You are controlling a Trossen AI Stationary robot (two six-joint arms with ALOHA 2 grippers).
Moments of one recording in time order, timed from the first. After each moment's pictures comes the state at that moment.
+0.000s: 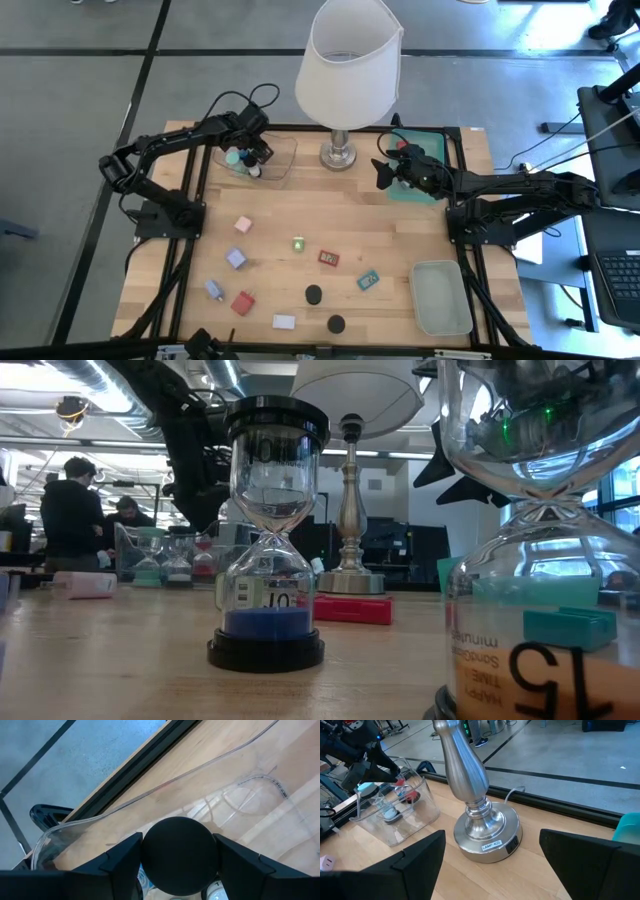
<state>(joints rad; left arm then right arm) 0.74 1.42 0.95 -0.61 -0.27 -0.04 -0.22 1.05 0.45 0.19 0.50 0.52</state>
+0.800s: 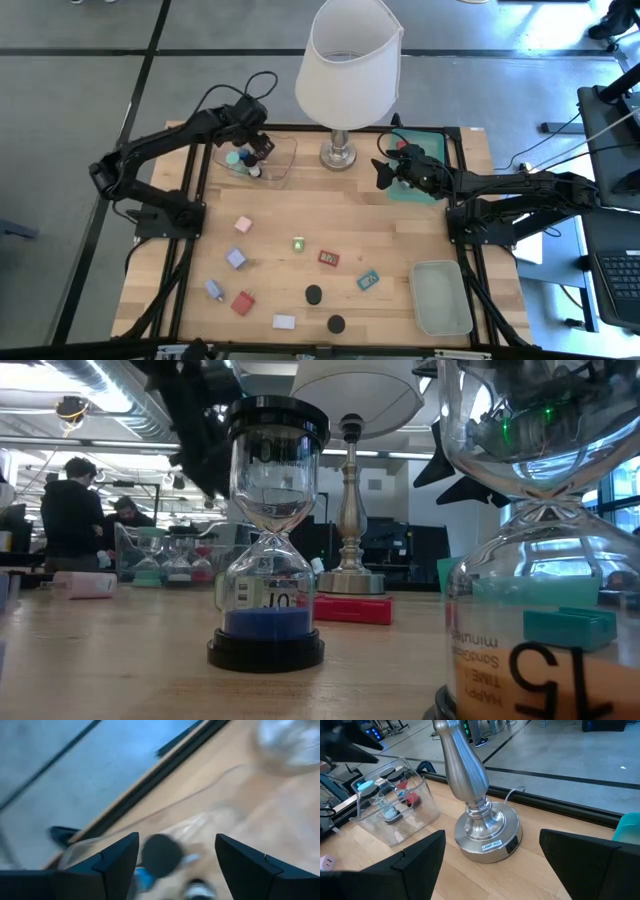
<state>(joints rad) 0.68 1.32 1.08 -0.73 -0.24 -0.08 -0.22 1.05 0.45 0.19 0.50 0.52</state>
